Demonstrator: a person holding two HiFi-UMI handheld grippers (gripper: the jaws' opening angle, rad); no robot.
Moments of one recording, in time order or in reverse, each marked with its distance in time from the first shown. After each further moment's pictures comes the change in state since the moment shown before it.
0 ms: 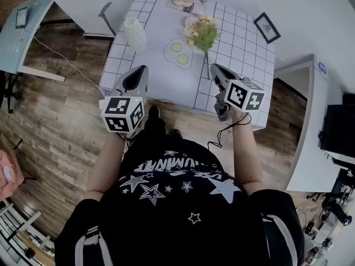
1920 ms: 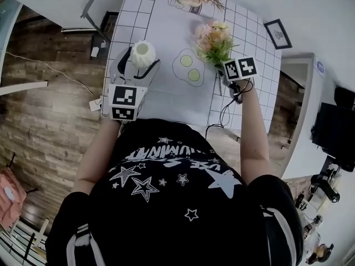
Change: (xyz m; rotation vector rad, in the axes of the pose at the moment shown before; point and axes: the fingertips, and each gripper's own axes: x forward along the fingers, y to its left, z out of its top) left arm 0.133 0.120 -0.012 0.169 0.051 -0.117; right arm 0.138 -0.116 -0.064 -0.088 0.749 -0.232
